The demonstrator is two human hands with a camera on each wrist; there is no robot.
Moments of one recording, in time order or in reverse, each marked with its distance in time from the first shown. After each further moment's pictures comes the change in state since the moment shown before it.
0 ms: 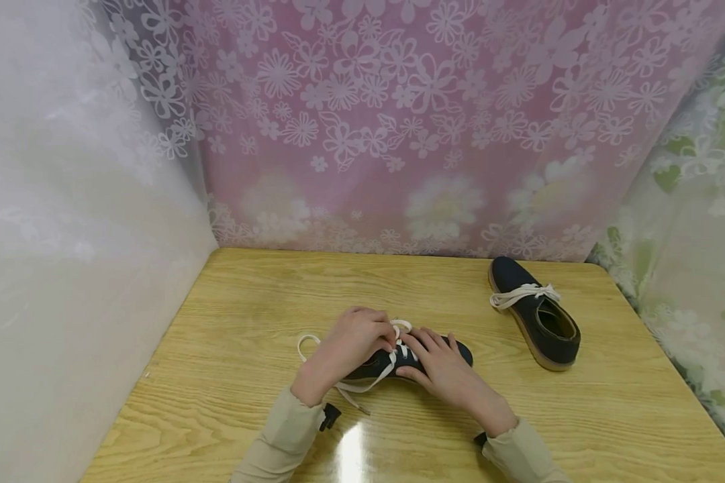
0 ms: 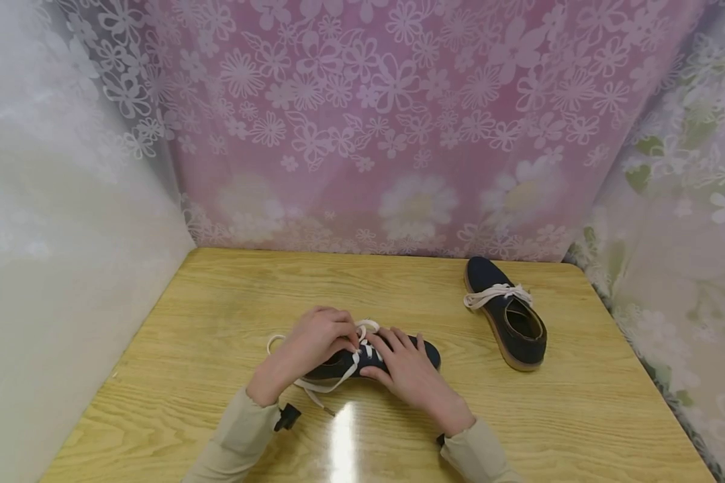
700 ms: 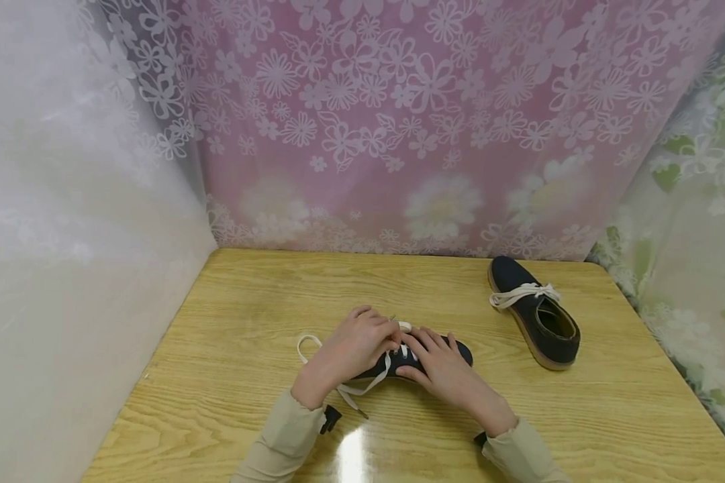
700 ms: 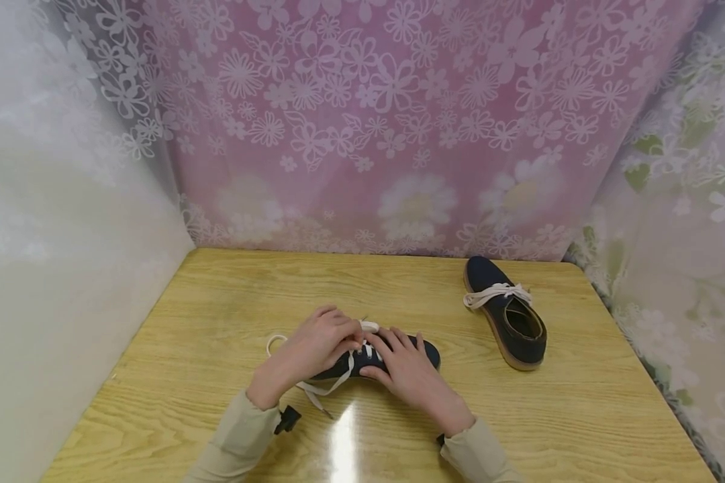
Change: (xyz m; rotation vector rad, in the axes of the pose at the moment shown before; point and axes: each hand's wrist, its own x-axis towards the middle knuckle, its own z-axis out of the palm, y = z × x) left_hand -0.001 0.006 0.000 -0.074 -0.032 -0.008; right_hand 0.000 0.000 0.000 0.009 0.016 -0.008
